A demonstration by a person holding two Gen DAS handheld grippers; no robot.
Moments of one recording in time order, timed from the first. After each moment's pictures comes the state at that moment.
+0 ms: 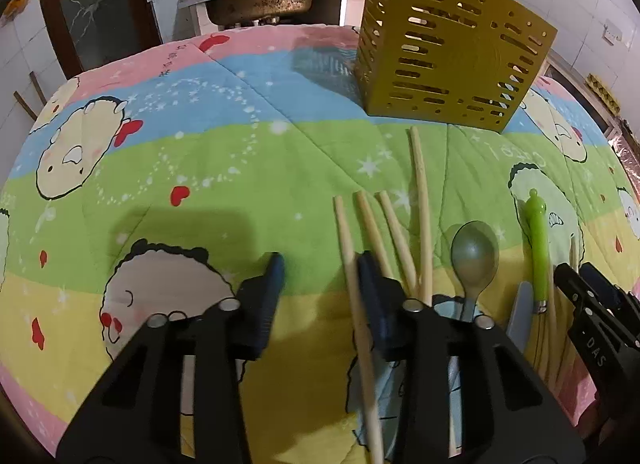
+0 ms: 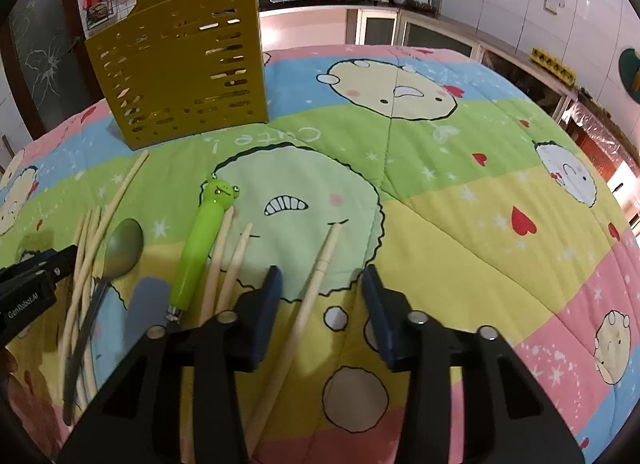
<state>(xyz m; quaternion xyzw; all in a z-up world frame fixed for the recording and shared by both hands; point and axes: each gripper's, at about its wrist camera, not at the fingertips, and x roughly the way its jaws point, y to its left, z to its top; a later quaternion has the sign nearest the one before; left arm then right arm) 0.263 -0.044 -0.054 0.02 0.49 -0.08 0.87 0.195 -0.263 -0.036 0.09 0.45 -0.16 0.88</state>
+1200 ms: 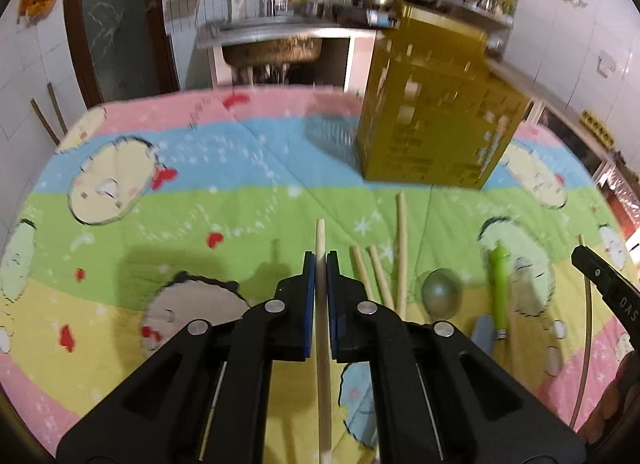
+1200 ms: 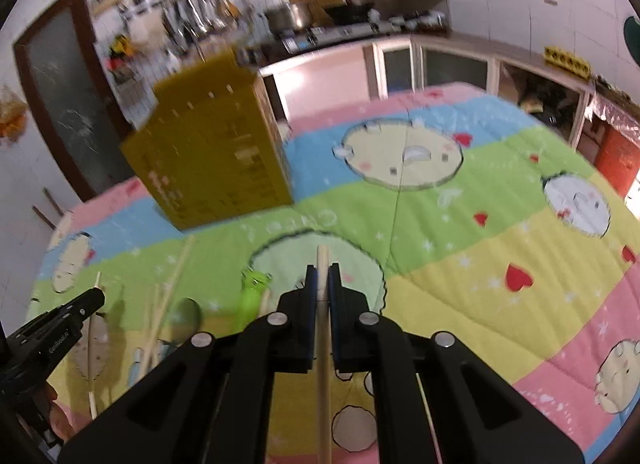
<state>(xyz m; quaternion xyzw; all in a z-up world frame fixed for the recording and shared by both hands) 0.229 -0.029 0.003 -0.01 0.40 -0.08 0.91 0.186 -0.292 0.020 0.16 0.35 -0.09 0.92</state>
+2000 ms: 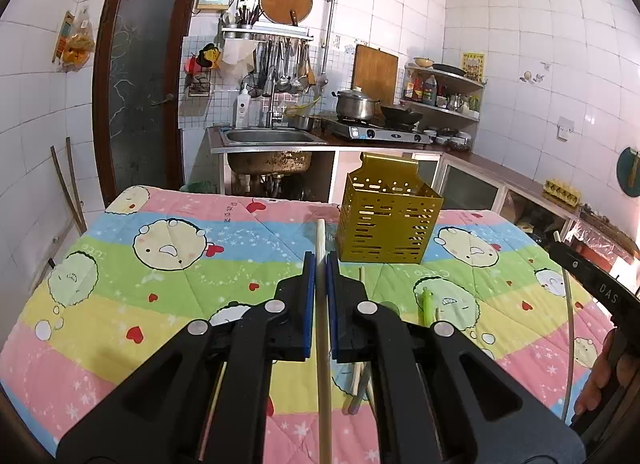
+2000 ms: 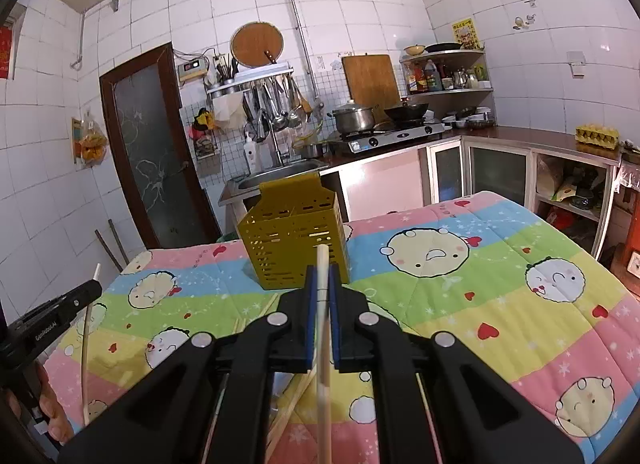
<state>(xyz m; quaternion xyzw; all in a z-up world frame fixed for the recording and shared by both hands) 0.094 0.005 0.078 -0.04 0.21 -0.10 0.97 0.074 -0.286 0.089 0.13 0.18 0.00 0.98</state>
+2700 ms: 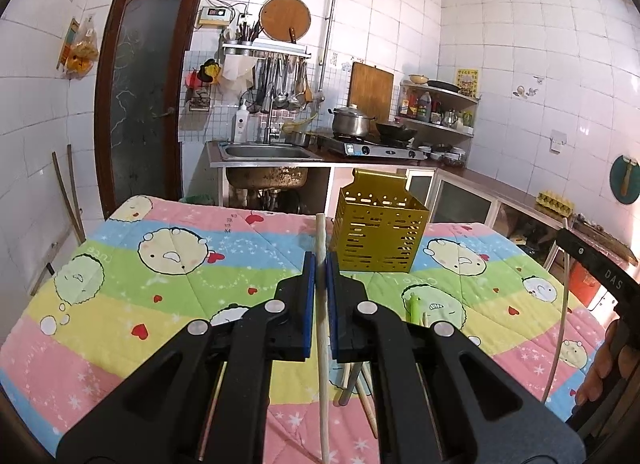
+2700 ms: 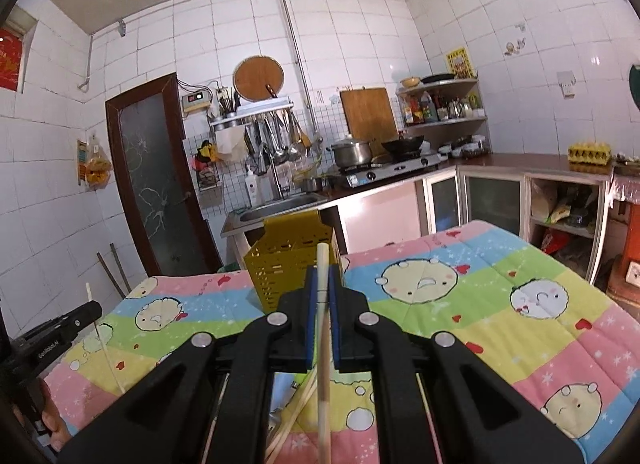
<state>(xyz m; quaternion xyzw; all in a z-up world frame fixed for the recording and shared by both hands) 0.065 0.010 0.085 -0.04 0.18 -0.10 0.98 0.044 -0.288 0.106 0.12 0.11 -0.01 0.99</state>
